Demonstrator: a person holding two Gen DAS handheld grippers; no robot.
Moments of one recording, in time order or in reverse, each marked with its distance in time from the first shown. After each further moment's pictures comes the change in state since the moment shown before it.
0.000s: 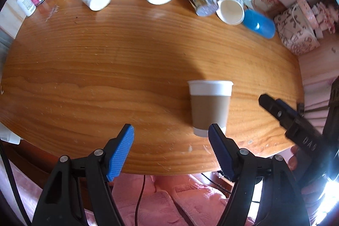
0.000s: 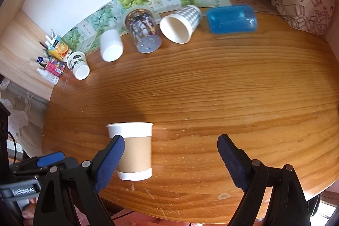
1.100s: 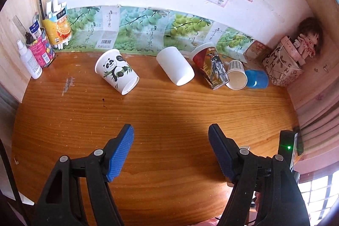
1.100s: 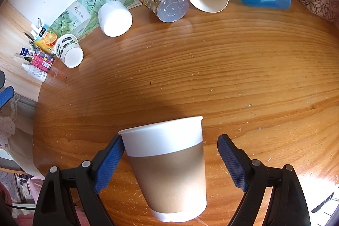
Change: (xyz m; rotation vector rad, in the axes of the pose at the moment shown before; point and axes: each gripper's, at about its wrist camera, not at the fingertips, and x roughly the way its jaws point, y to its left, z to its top) left arm -0.054 0.082 0.078 0.142 -0.322 -0.089; right arm 0.085 0.064 -0.014 0.067 0.044 -0.056
